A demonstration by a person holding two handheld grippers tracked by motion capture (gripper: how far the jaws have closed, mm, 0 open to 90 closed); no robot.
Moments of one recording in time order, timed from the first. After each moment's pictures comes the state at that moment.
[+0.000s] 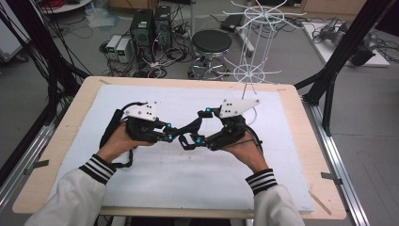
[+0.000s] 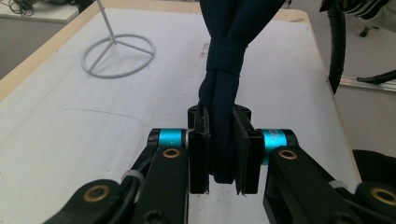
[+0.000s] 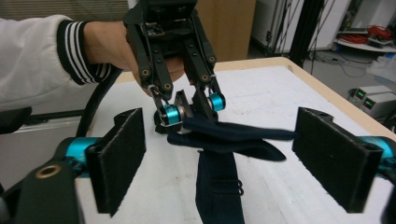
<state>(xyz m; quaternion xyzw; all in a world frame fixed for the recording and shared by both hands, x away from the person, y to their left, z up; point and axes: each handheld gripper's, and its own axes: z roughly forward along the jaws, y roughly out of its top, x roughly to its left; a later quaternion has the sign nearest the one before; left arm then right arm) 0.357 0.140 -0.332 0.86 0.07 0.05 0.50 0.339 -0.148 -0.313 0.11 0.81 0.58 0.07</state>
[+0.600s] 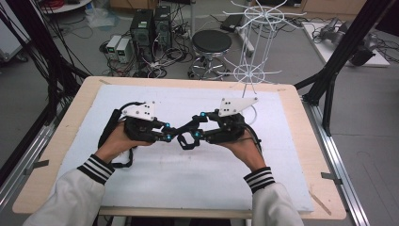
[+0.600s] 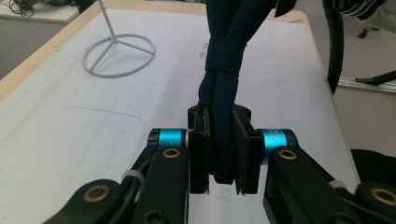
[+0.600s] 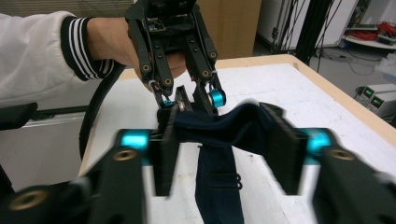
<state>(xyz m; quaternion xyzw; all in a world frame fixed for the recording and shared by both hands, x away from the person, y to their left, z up) 0.357 0.145 -0.333 0.86 0.07 0.05 0.50 0.343 -0.147 -0.312 0.10 0.81 0.57 0.07</state>
